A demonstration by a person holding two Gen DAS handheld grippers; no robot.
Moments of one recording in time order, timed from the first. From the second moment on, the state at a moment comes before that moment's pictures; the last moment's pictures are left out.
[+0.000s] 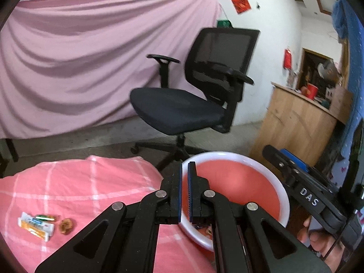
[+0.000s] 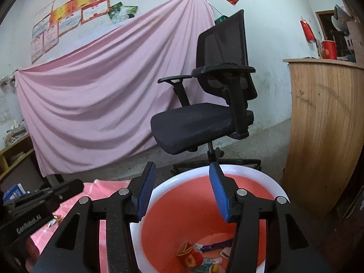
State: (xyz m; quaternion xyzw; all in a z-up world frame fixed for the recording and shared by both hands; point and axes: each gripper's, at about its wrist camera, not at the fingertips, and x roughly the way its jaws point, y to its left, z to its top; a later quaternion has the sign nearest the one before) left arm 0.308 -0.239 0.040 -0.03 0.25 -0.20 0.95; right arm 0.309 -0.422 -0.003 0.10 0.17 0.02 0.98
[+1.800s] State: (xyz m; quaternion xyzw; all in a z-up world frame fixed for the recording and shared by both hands) left arm 0.231 0.013 -0.002 -0.04 0.23 0.08 0.97; right arm 0.324 -0.187 -0.022 -0.10 0.21 0.26 0.94
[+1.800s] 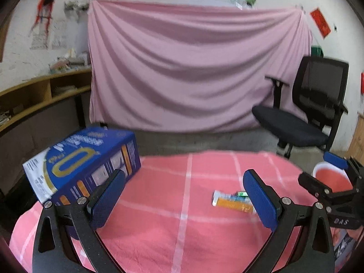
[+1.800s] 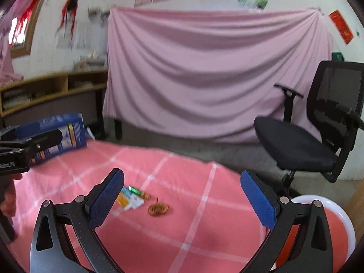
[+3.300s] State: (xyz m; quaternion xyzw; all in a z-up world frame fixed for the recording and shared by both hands) left arm 0.338 -0.050 -0.064 0.04 0.45 -0.09 0.89; right arm 0.392 -0.212 -0.061 -0.04 0.42 0.28 0.86
